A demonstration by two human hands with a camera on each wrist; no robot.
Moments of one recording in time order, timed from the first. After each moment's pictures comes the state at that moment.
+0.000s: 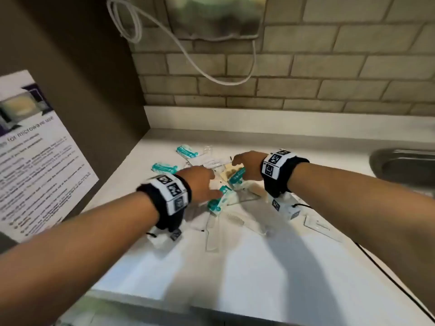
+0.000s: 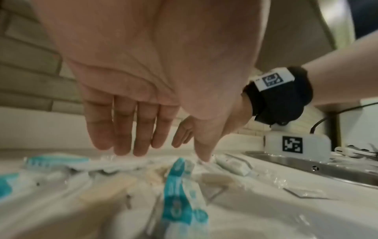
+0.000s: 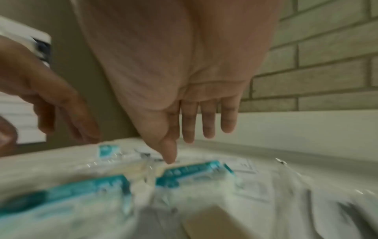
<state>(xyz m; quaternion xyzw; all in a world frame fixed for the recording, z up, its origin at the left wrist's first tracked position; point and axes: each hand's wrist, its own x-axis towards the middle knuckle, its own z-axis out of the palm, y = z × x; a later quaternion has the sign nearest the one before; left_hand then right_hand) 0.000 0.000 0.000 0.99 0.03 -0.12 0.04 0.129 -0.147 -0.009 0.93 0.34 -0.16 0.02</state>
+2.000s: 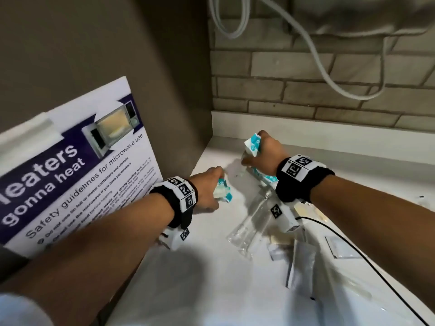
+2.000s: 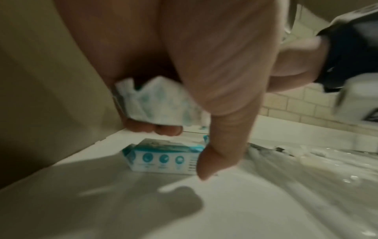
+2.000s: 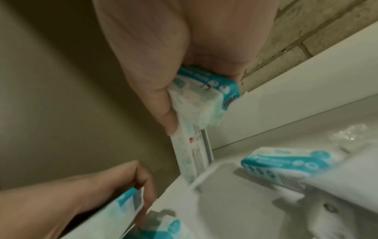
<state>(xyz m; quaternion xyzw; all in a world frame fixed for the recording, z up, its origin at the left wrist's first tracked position) 0.032 0.243 -0.041 0.98 0.07 -0.13 0.12 0.146 0.085 0.004 0.92 0.27 -0.05 -0.29</state>
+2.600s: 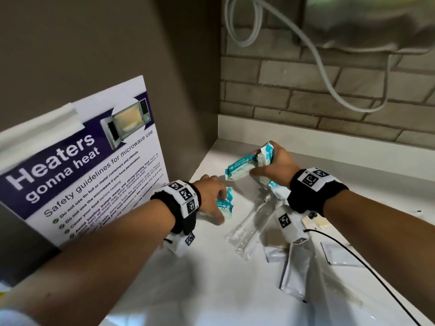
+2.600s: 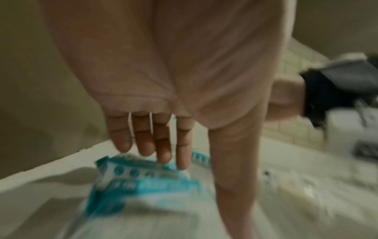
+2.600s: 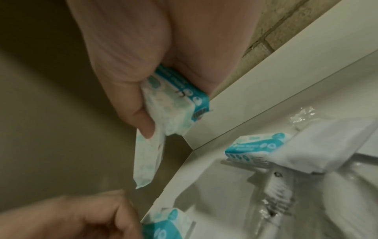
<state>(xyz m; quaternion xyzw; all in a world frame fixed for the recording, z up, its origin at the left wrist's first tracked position) 0.014 0.231 -0.040 0.98 0.07 -0.14 0.12 0.142 0.063 -0.006 0.82 0.28 -0.14 -0.49</state>
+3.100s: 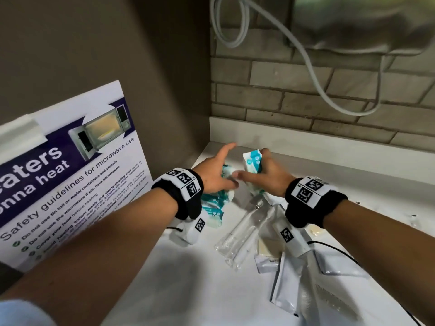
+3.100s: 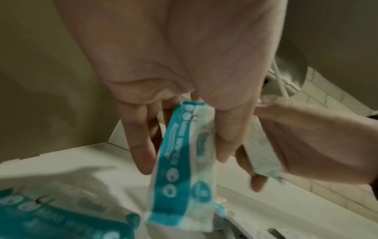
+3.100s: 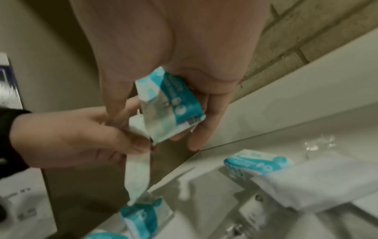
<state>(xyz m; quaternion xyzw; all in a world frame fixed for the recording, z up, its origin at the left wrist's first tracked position) 0.063 0.220 -0.011 0.94 0.08 0.01 0.33 0.143 0.055 -0.007 0.81 0.31 -0.18 -0.45</state>
